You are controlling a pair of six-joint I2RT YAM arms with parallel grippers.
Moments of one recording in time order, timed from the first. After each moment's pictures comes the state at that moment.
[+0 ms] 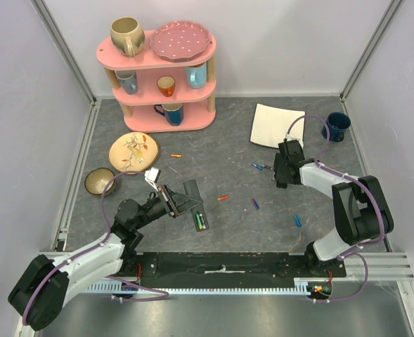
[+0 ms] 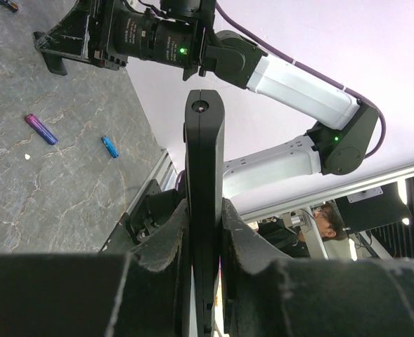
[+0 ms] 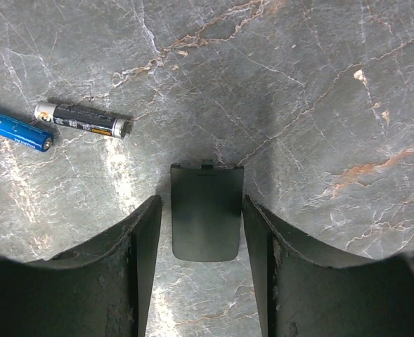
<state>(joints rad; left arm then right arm) -0.62 0.80 0.05 0.92 0.46 -1.32 0.24 1.57 0.78 -0.24 0.21 0.37</state>
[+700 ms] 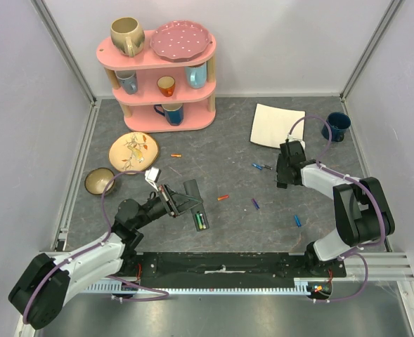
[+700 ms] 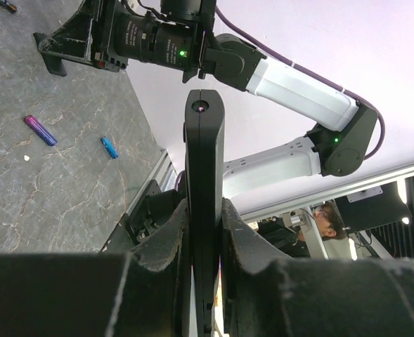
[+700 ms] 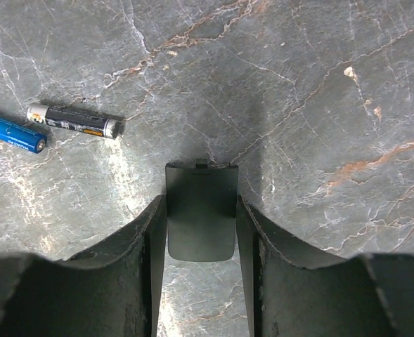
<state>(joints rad) -0.62 0.81 0.05 0.94 0.46 -1.32 0.24 1.55 0.76 -0.23 0.21 0.38</state>
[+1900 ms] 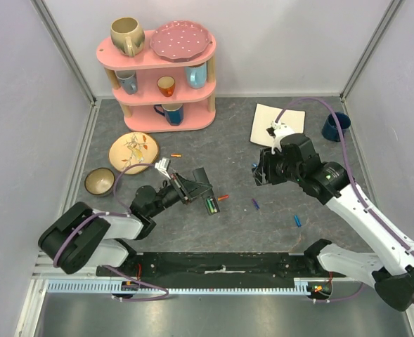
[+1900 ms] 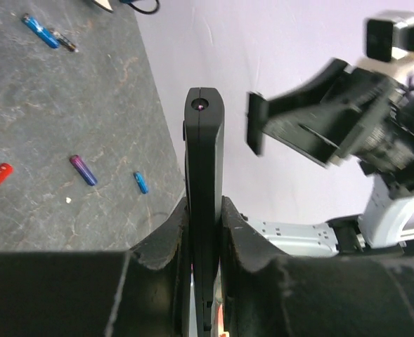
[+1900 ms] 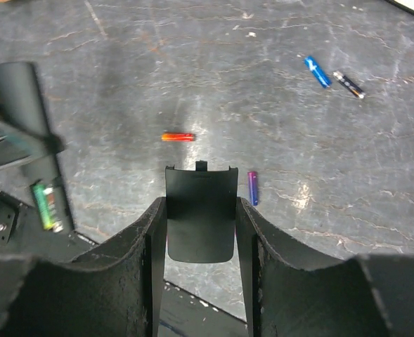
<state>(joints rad) -0.63 1.31 0.16 1.25 0.37 -1.32 0.57 1.05 1.08 -0.73 0.00 0.36</state>
